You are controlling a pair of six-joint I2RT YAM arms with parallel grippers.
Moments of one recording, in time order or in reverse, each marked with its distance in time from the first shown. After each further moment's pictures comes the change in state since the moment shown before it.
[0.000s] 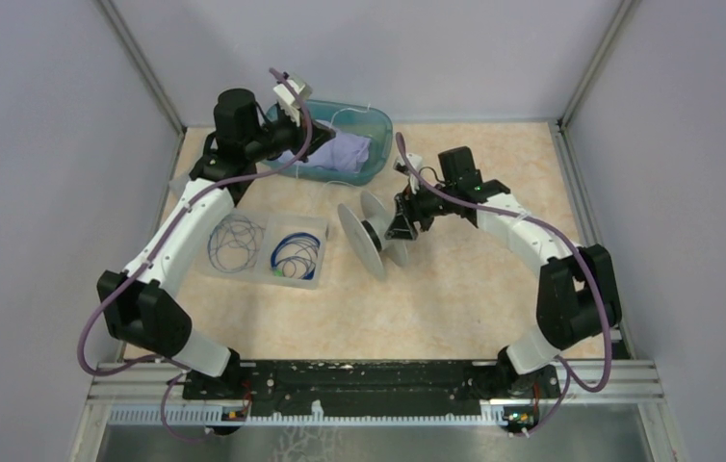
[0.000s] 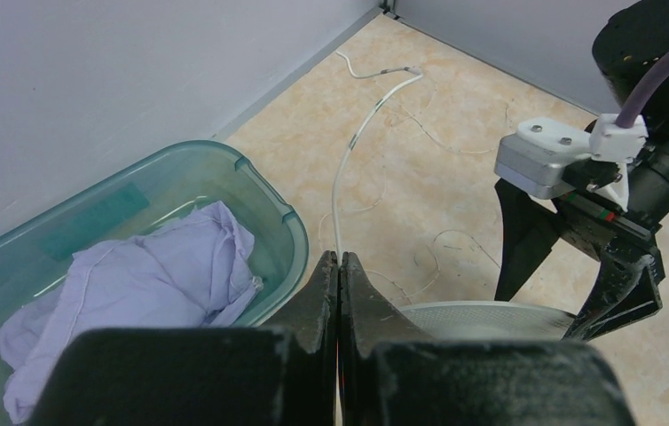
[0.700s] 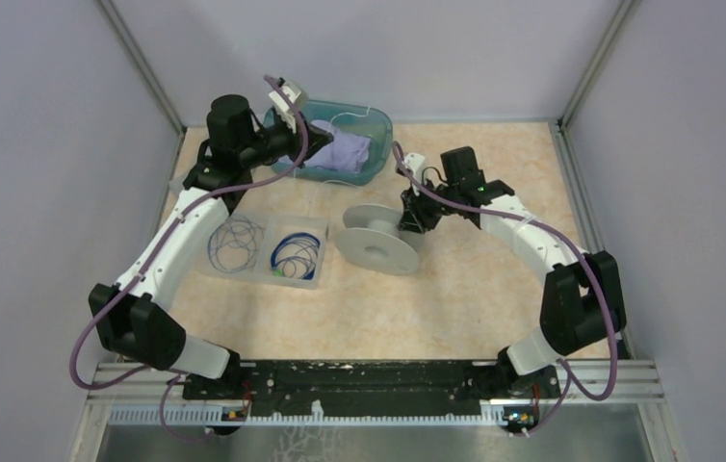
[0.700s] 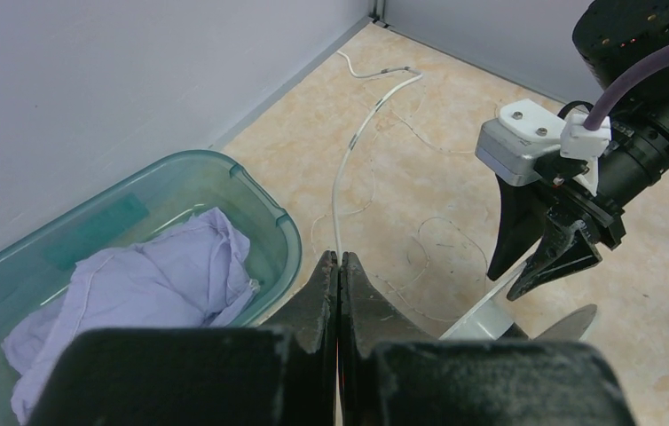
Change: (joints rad) left arm -0.006 -0.068 -0.054 0.013 0.015 0.010; right arm 0.003 -0.051 0.000 -0.039 0.180 -0.115
